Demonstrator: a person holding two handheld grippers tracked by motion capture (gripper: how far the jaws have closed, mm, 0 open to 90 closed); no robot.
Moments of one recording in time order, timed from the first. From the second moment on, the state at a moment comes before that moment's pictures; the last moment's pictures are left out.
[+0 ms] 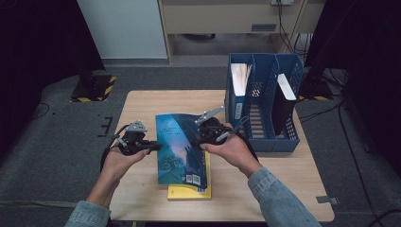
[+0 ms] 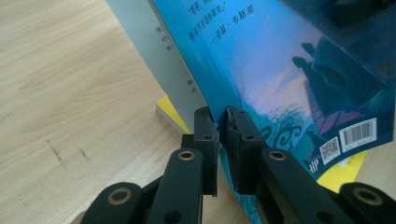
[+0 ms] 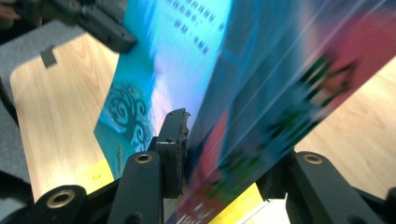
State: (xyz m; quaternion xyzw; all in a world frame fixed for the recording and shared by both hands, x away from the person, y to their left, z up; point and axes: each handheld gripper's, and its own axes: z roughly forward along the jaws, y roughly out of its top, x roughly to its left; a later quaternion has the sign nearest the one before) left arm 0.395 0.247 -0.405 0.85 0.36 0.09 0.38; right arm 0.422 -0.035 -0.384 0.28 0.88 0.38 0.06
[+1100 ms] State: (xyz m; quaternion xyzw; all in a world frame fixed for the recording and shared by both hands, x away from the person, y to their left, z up) left arm 0.423 0.241 -0.374 0.85 0.35 0.14 0.37; right arm 0.446 -0.034 -0.328 0.26 0.87 0.40 0.13
